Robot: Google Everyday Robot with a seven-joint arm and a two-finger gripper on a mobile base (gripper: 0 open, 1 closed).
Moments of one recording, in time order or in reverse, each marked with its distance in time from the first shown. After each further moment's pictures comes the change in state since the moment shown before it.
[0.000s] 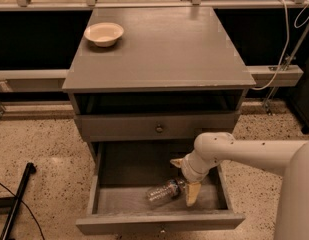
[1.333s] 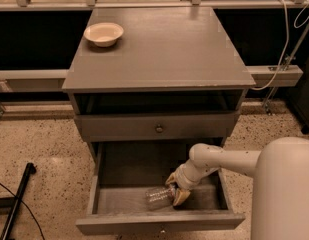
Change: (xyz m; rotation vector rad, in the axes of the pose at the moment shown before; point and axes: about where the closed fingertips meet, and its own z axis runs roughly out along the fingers) arm 0.005 0.002 0.096 -0.060 -0.129 0.021
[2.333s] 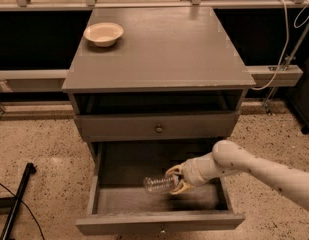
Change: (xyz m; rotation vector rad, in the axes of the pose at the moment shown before) arm -0.047 0.000 -0.081 0.205 -0.253 -0.059
